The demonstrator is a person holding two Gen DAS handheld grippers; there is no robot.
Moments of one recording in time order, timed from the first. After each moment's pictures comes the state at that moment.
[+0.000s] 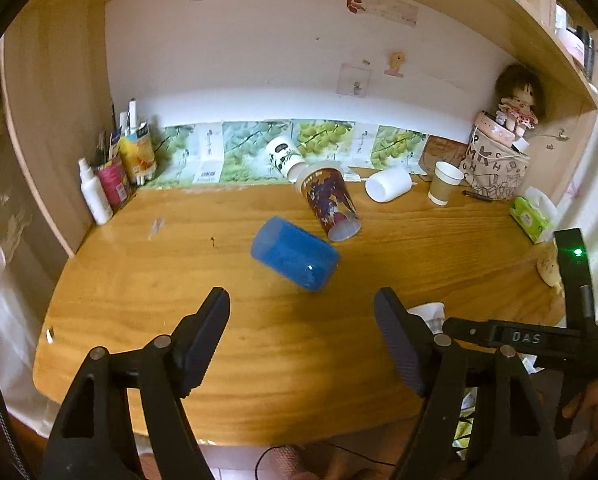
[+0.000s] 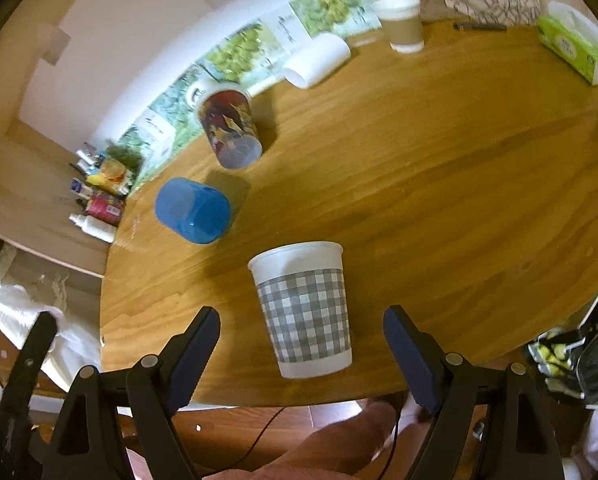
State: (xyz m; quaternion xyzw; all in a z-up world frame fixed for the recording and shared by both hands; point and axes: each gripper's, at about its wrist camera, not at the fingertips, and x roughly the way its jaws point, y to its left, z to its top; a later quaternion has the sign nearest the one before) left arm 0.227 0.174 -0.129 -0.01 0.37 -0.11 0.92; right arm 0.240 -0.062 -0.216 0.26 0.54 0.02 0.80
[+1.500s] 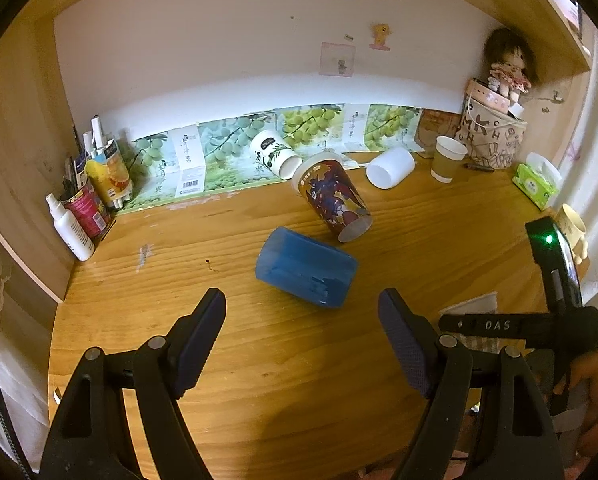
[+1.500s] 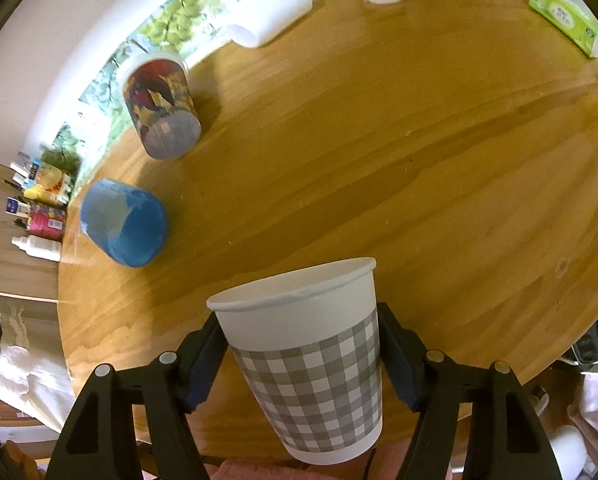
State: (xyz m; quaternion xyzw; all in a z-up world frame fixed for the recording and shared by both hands) left arm 0.281 0.180 -0.145 0.06 0.39 -0.15 0.91; right arm 0.282 -0.050 -0.257 0.26 0.58 -0.06 0.77
